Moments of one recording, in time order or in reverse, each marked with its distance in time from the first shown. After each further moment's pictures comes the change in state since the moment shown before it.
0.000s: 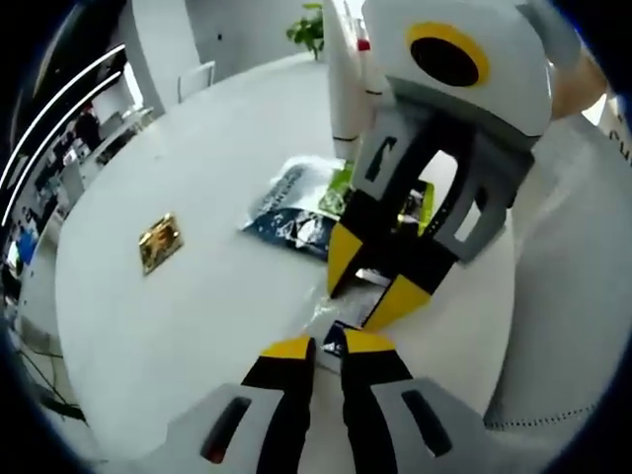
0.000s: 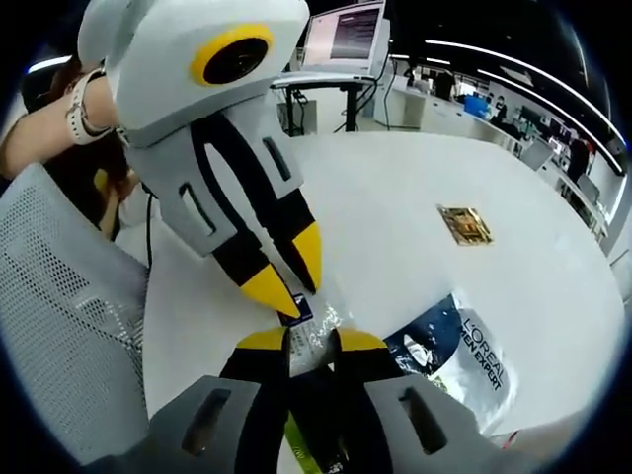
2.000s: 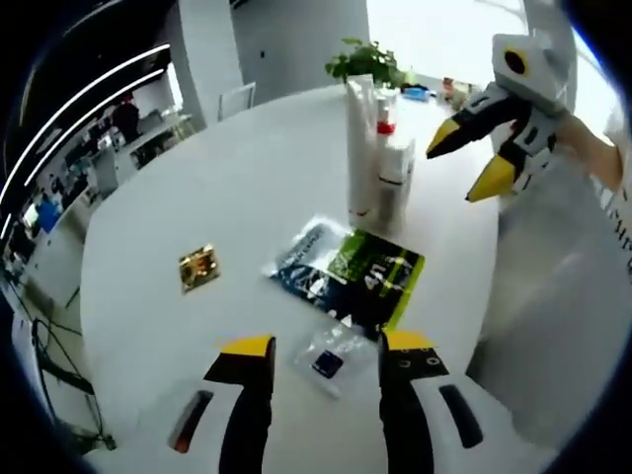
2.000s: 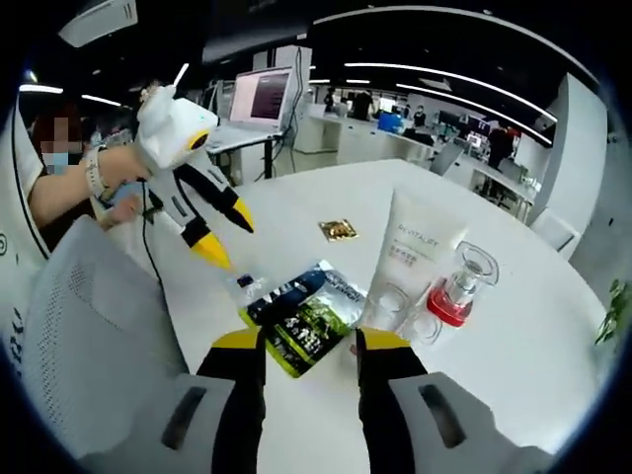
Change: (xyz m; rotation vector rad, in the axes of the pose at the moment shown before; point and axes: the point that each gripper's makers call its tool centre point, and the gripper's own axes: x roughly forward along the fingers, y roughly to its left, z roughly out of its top) left arm -0.064 -0.010 0.054 -0.154 -0.132 0.126; right arm -0.191 -0.033 -0.024 0.167 -0.111 -0.337
